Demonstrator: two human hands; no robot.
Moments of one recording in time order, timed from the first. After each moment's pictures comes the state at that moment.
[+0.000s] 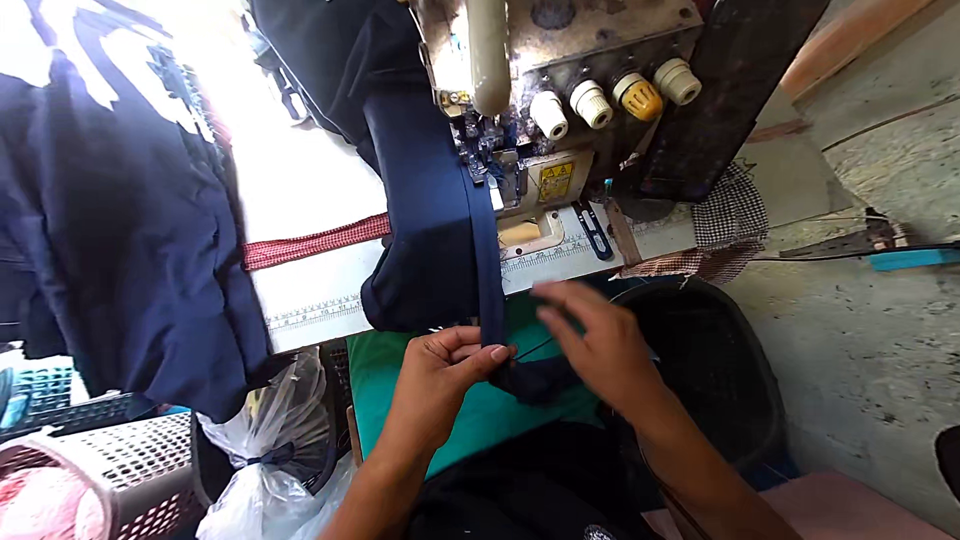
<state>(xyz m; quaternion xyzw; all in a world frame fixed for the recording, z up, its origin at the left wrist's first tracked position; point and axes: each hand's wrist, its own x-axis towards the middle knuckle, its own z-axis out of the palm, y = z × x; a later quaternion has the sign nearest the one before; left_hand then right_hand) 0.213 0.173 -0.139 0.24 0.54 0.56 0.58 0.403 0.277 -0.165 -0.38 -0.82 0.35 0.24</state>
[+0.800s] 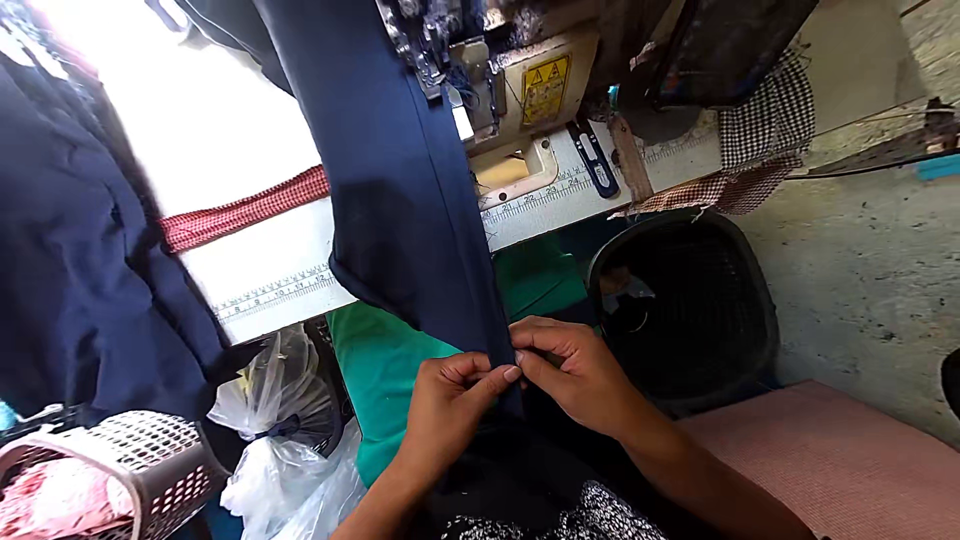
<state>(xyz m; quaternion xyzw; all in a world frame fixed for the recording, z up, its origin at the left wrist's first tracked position) 0.236 0.127 -0.187 0.36 0.58 0.49 0.55 0.406 0.217 -0.186 -0.32 -0.61 0.67 0.27</state>
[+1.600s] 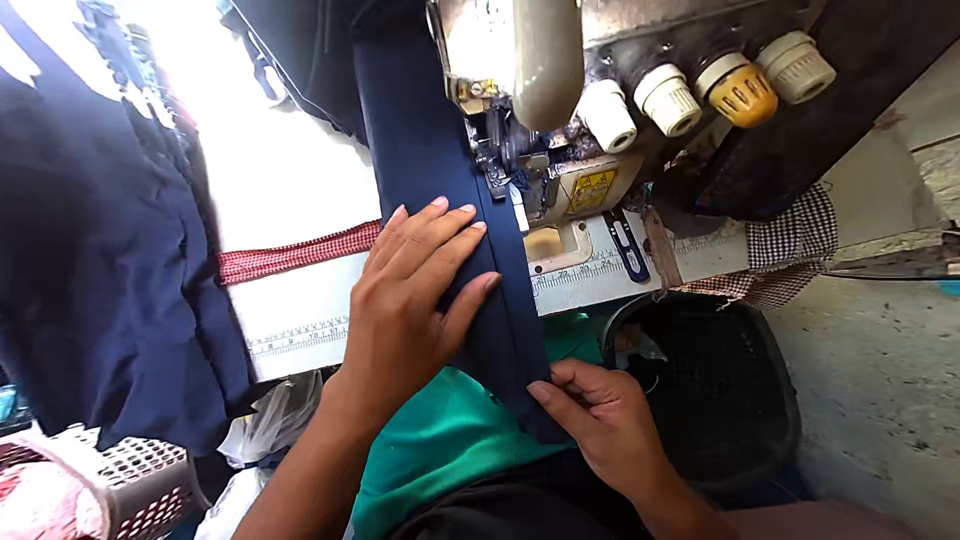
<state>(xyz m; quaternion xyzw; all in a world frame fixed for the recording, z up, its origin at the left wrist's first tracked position) 0.141 0.260 -0.130 0.71 0.63 0.33 0.02 0.382 0.249 -0.176 -0.34 -0.61 0.63 0.34</state>
